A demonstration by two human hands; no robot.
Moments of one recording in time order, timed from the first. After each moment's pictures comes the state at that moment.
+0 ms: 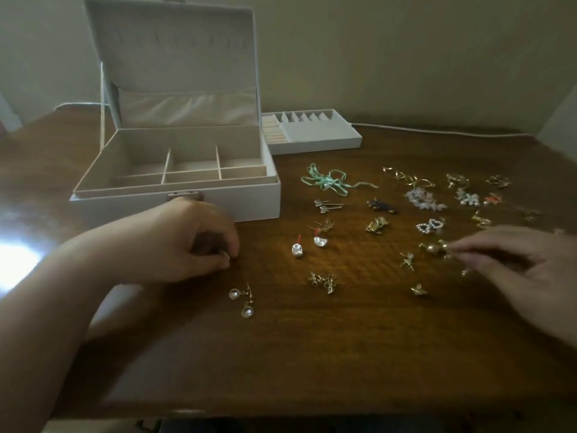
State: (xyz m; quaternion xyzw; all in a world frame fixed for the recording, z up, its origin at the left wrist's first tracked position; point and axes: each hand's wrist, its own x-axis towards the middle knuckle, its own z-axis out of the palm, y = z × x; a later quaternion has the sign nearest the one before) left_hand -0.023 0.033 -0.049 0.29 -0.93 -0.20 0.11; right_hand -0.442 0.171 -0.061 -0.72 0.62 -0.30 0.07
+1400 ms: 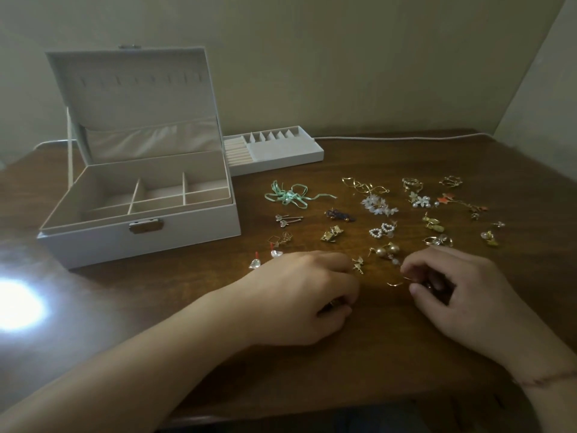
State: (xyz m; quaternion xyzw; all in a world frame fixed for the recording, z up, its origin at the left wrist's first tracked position) left_hand -0.184 0.103 -0.049 0.14 -0.98 -0.10 0.11; right_hand -0.428 0.195 -0.071 -0.73 0.62 -0.28 0.04
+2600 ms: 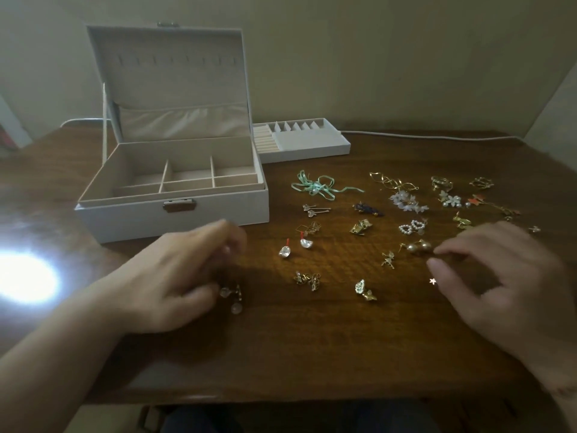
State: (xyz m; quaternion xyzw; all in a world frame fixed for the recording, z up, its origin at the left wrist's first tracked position) left_hand -0.030 0.080 -0.057 0.24 -0.93 -0.15 0.22; right_hand -0.396 0.190 -0.053 -0.73 0.58 -0.33 -0.15
